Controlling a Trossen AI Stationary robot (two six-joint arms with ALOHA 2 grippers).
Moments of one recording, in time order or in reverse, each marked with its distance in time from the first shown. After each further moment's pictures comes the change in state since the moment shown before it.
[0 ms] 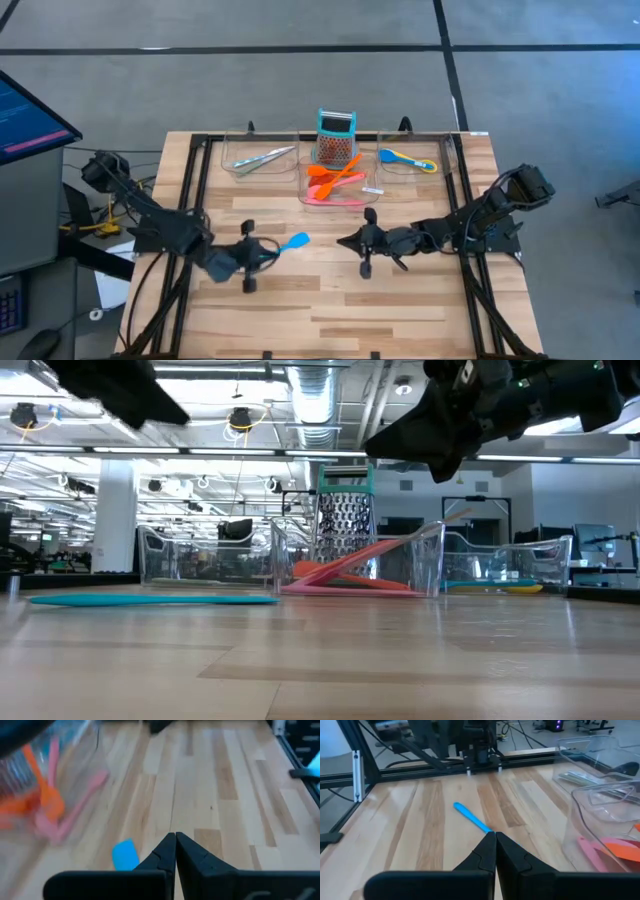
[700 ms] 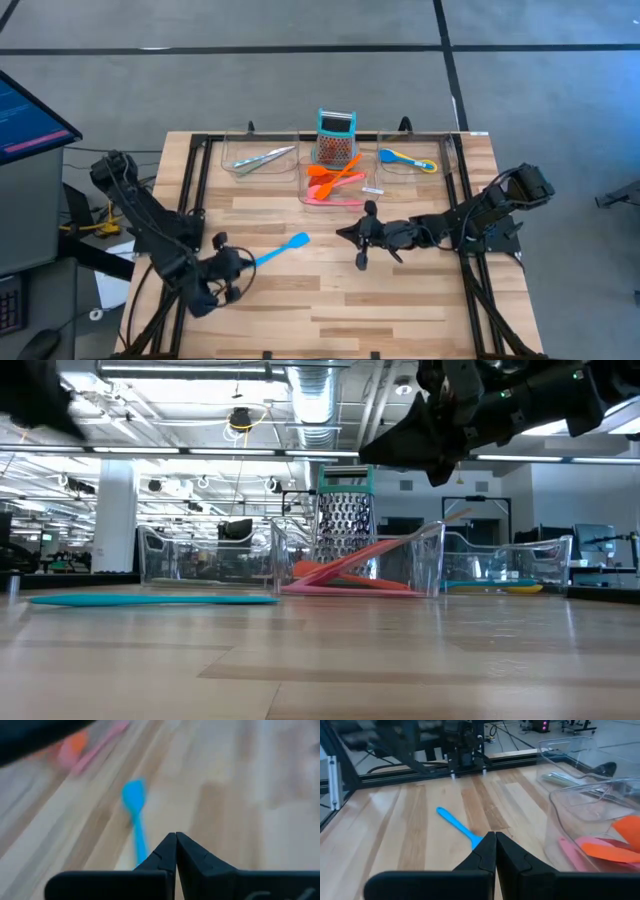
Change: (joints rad) left arm -0.302 0.094 0.112 -0.521 -0.219 -0.652; right arm -0.059 0.000 0.000 0.003 0.011 0.000
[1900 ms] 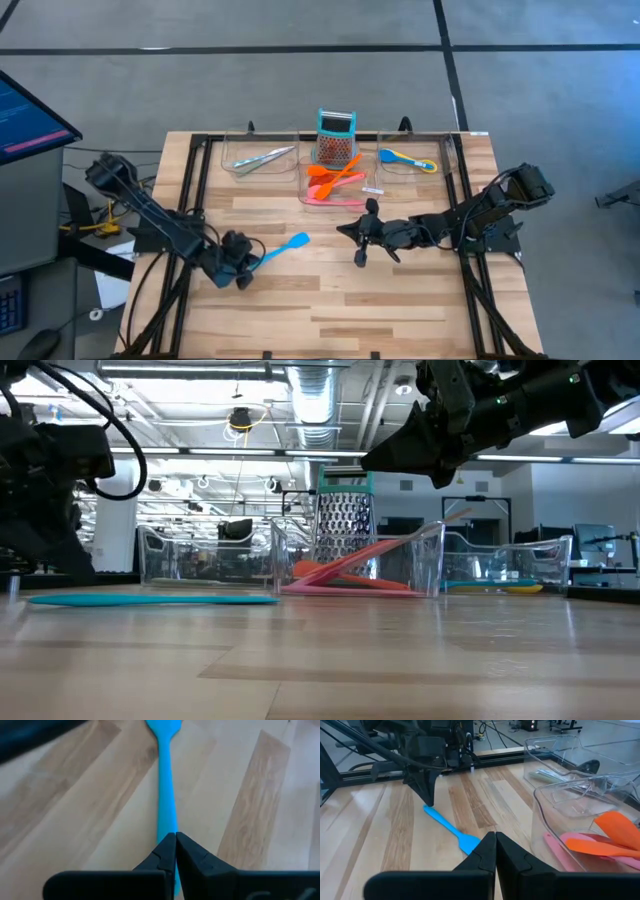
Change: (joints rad) left arm 0.233 -0.020 -0.411 0.530 0.320 -0.060; right arm -0.005 0.000 0.000 -0.024 0.047 0.000
